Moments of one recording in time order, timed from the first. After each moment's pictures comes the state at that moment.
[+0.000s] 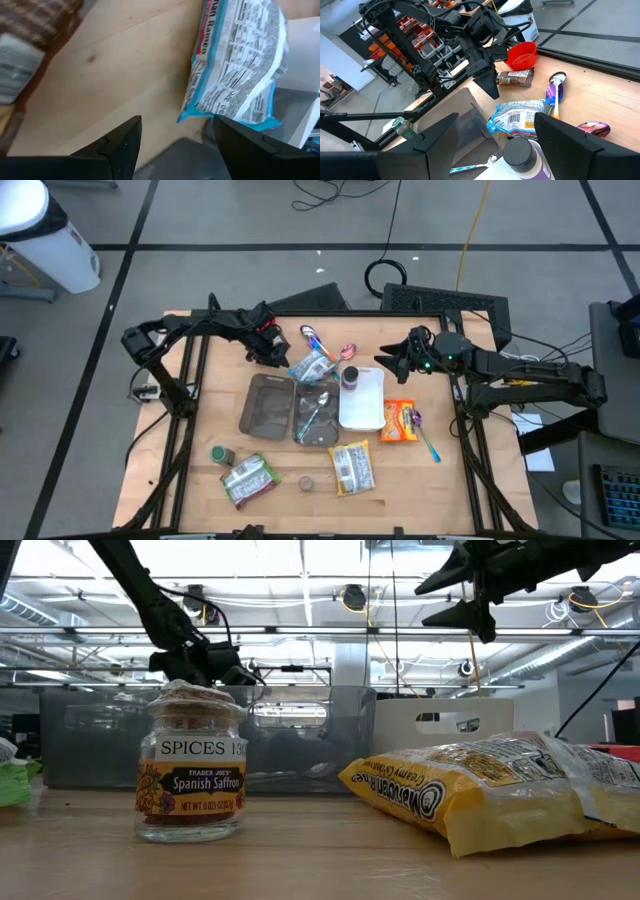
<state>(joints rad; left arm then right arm) 0.74 1.68 0.86 -0.37 0.66 -0.59 -0.24 0.82 0.62 -0.02 0.05 0.59</state>
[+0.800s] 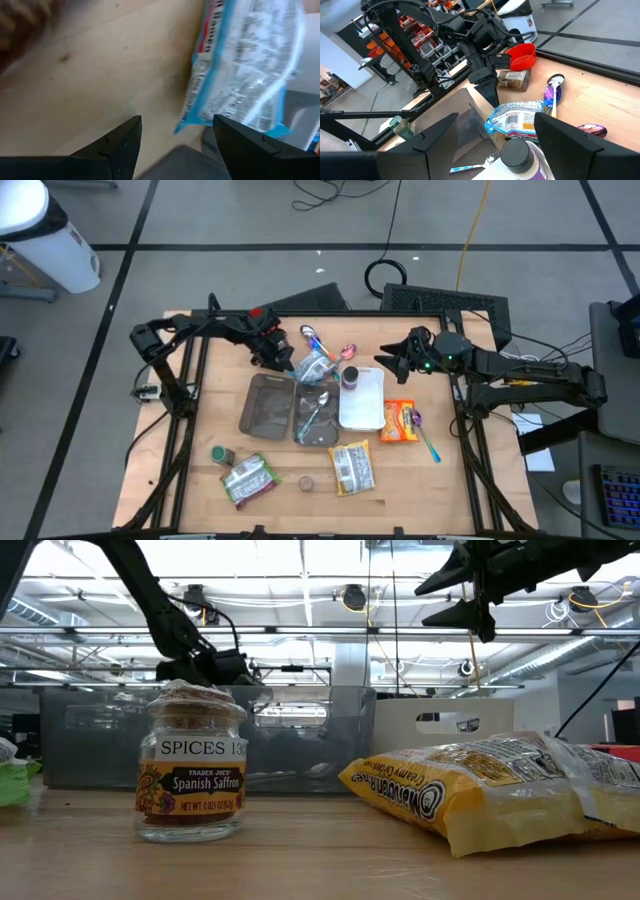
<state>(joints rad) 0.69 1.76 0.87 -0.30 0.68 -0.64 -0.24 0.82 0.62 -0.02 0.05 0.57</state>
